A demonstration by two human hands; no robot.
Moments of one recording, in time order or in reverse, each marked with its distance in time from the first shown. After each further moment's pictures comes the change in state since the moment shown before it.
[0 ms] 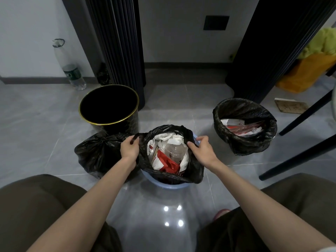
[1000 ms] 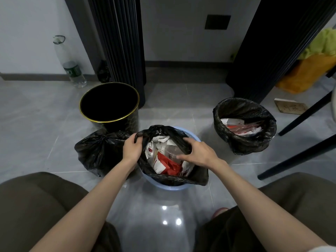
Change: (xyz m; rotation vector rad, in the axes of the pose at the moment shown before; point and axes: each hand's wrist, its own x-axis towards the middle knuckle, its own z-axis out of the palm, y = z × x) left_hand -0.016 0.005 -0.006 0.108 -0.119 0.158; right_hand -0.002 -0.003 0.000 -0.517 -0.176 -0.171
